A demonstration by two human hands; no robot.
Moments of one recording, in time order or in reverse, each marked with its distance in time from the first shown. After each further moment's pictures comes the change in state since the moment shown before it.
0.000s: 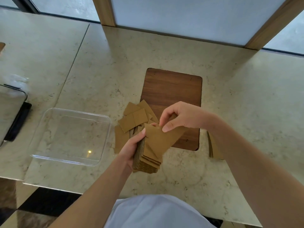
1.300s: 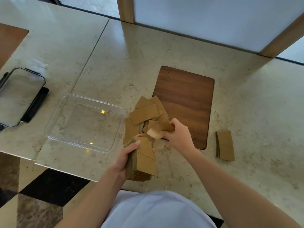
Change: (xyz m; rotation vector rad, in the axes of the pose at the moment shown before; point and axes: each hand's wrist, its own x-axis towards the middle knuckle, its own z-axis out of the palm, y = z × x) left_hand -0.061 -0.025 -0.043 -0.148 0.183 0.078; right_hand 0.035 0.061 0.131 -0.145 0.633 0.214
